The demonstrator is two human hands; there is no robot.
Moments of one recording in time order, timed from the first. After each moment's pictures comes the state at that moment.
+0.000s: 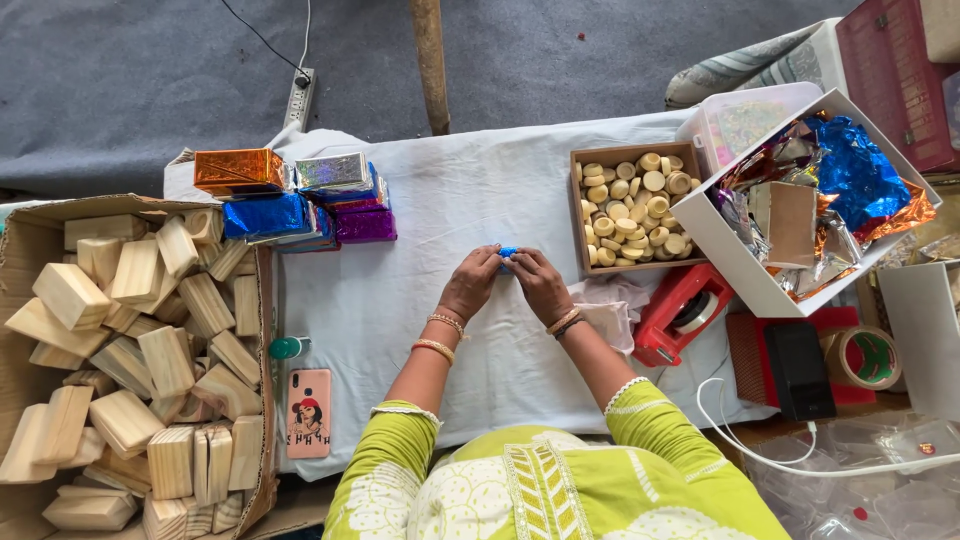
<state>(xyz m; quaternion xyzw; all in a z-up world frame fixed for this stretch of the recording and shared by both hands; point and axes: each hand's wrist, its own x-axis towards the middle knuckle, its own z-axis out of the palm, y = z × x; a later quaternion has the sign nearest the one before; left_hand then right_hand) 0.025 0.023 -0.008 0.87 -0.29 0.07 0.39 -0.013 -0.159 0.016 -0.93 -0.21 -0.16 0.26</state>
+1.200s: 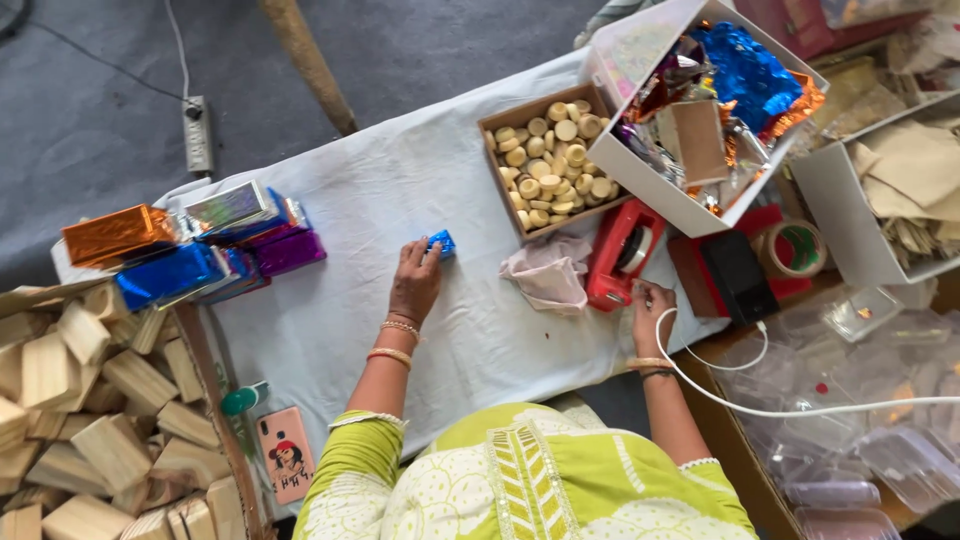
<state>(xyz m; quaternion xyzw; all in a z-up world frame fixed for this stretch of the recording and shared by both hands) 0.022 0.023 -0.019 0.88 -0.36 0.13 0.30 -0.227 -0.347 -0.039 -0.84 0.34 -0.23 0.35</state>
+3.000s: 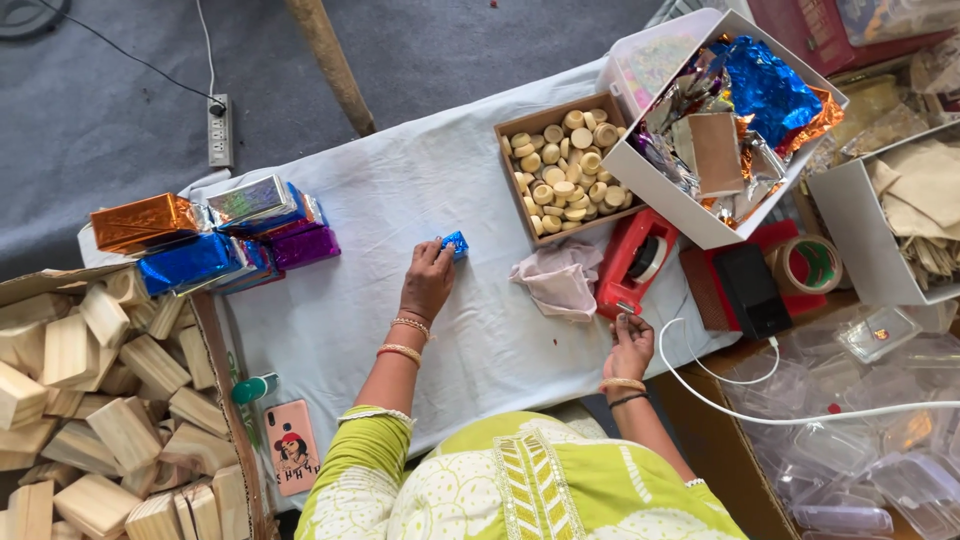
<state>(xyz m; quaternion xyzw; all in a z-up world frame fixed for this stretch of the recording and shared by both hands) 0.021 0.019 -0.007 0.88 -0.33 0.12 0.32 -0.238 -0.282 -0.101 -0.40 0.42 -0.36 0.74</state>
